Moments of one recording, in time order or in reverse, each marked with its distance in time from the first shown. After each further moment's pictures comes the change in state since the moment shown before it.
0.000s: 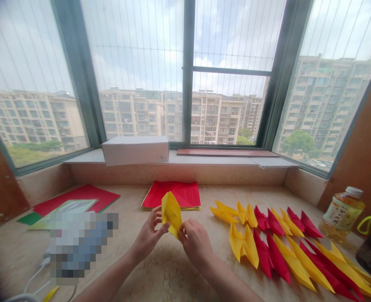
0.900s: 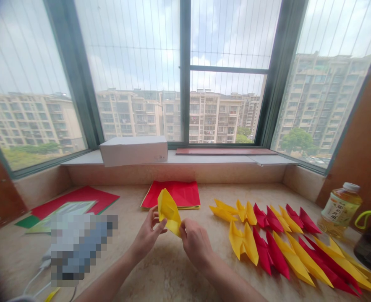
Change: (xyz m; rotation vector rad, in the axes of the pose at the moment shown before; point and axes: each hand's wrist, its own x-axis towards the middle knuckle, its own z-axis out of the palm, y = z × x) left_hand 0.002 0.000 -0.001 -0.055 0.040 -0.070; right_hand -0.001 0.003 0.004 0.053 0.006 0.045
